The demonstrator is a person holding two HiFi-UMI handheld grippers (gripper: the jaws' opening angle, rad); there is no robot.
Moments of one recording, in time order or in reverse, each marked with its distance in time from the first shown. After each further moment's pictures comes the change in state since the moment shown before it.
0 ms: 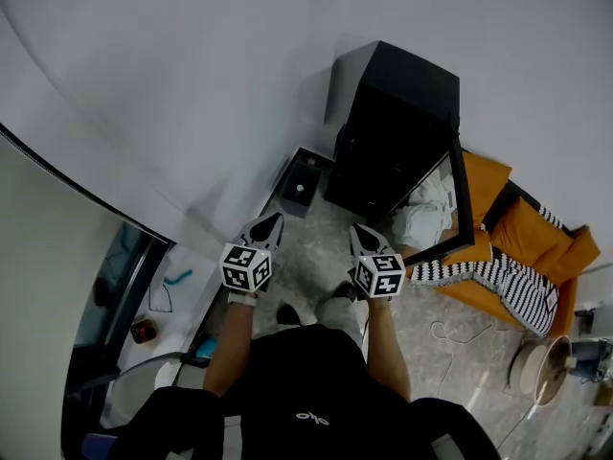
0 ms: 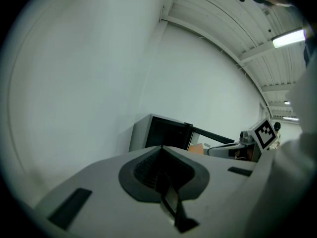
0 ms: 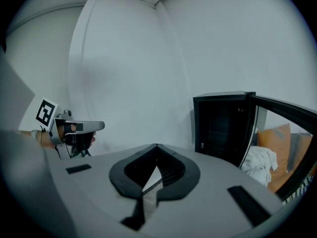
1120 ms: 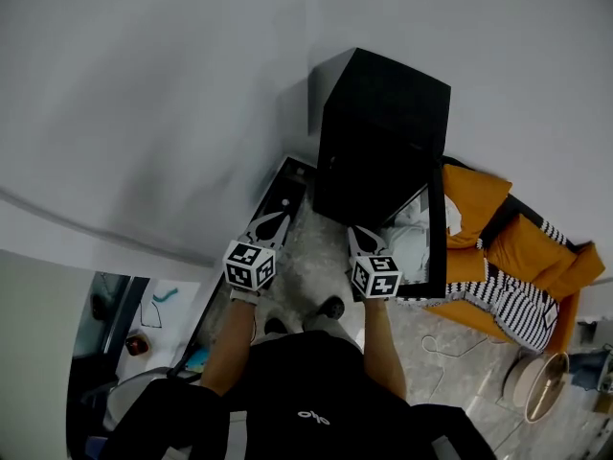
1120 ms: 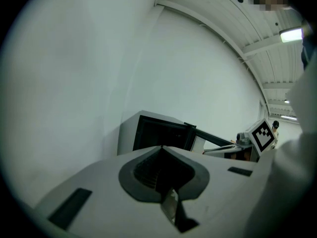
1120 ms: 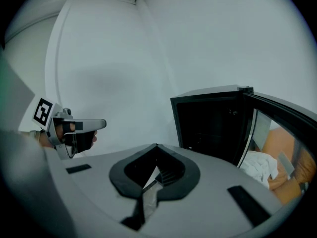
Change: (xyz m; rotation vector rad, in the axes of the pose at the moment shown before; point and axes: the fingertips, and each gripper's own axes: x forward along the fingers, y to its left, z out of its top) left arm 0.193 -0.043 0.046 0.013 0.061 -0.040; right arm 0.060 -0.165 0.055 0.077 0.039 -0.001
